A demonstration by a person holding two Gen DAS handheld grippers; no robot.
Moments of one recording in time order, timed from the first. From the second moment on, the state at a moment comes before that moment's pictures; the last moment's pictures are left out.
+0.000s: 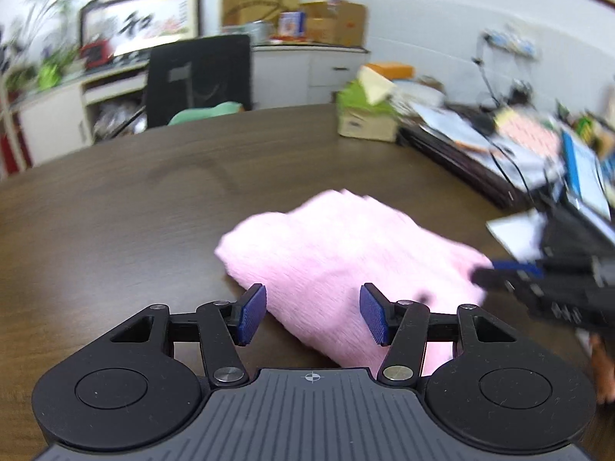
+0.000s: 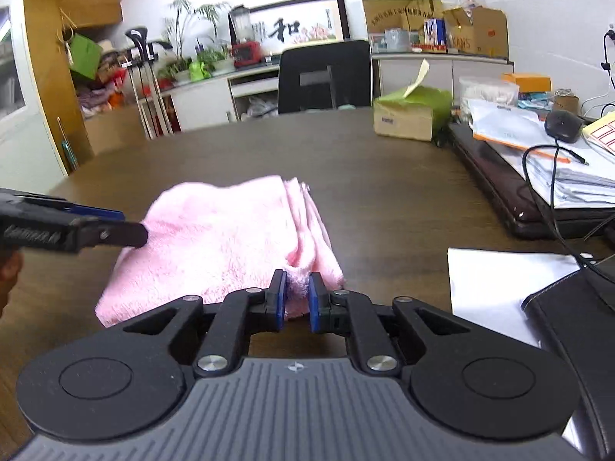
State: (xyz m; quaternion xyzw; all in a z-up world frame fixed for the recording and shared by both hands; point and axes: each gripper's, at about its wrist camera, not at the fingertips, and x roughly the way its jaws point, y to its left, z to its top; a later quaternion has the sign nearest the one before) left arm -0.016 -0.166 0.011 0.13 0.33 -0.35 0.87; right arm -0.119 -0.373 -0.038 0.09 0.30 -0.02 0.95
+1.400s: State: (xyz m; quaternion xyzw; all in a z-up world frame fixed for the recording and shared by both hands) left arm 0.028 -0.052 0.021 0.05 0.28 -0.23 0.93; right arm -0.009 -0.265 -0.013 -0.01 0.36 0.07 0.93
